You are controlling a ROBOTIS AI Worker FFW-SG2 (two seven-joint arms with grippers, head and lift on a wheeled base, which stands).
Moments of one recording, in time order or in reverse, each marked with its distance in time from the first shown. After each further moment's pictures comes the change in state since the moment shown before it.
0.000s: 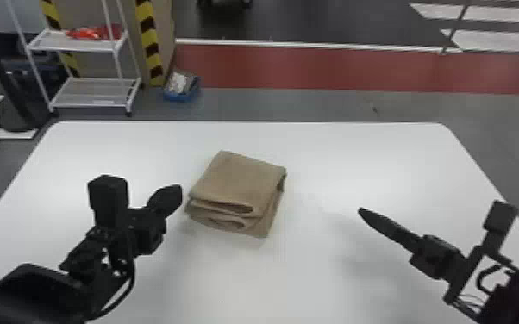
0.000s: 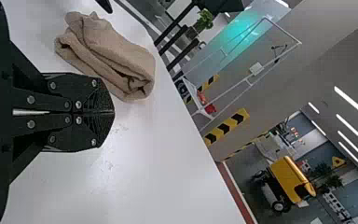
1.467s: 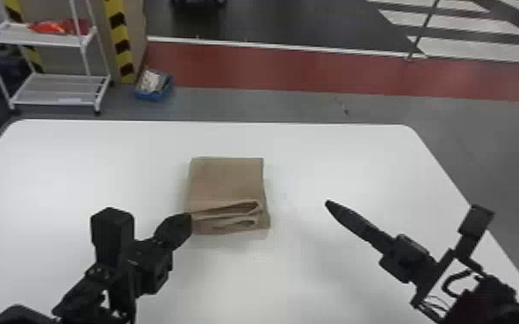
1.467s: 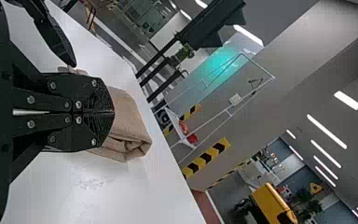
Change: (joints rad) left arm 0.103 -0.011 -0.109 -0.115 -0.016 0.004 0.018; right arm 0.102 0.029 0.005 -0.151 -0.132 -0.027 0.007
